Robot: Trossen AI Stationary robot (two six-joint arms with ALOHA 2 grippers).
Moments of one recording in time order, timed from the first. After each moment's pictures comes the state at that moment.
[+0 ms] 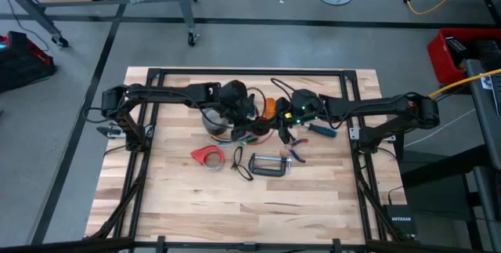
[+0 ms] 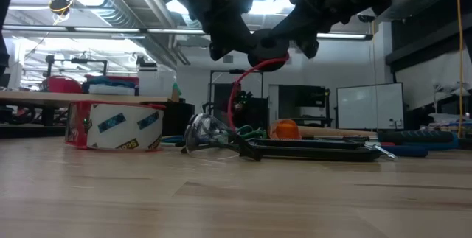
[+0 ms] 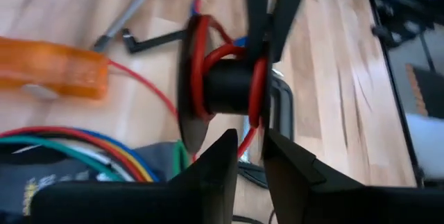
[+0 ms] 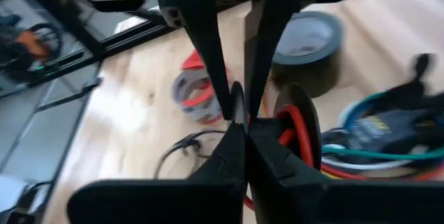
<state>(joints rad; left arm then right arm) 0.23 1.69 1.31 -0.42 0.36 -0.13 -0.16 1.33 0.82 0.05 -0.26 0.28</state>
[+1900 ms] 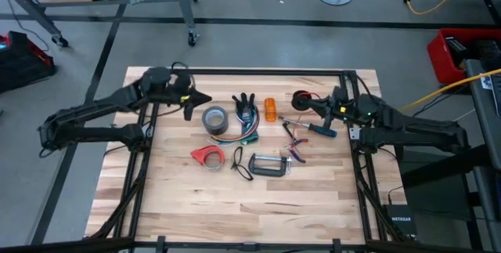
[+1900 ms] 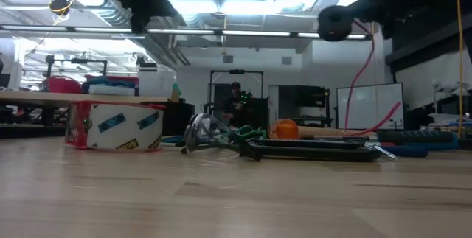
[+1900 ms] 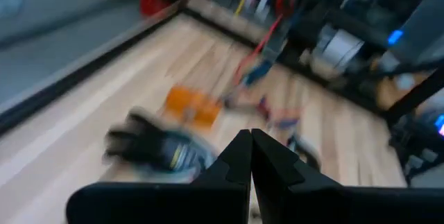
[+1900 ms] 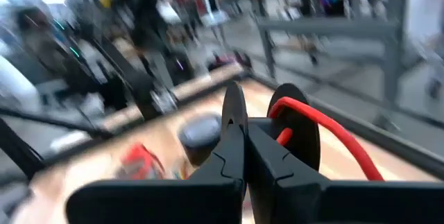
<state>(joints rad) 0.47 0.86 0.72 -0.19 0.27 -0.28 -0.19 0.51 0.43 0.03 0.14 0.31</state>
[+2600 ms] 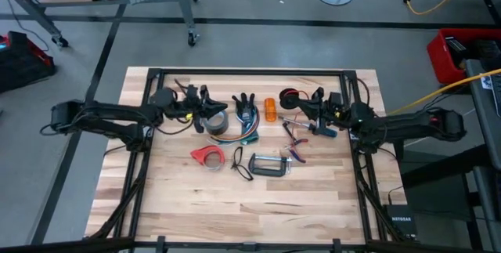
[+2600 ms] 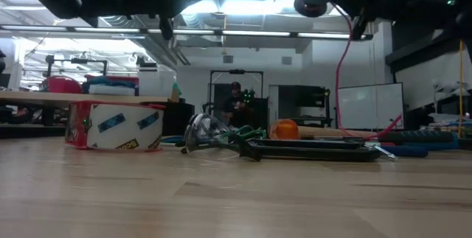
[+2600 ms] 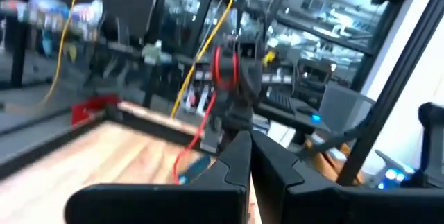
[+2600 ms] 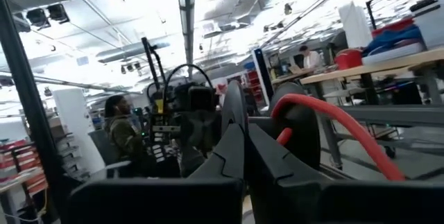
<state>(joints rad) 0.27 1.13 0.43 0.86 0.19 -0.34 -0.19 0.94 0.21 1.10 0.04 0.31</state>
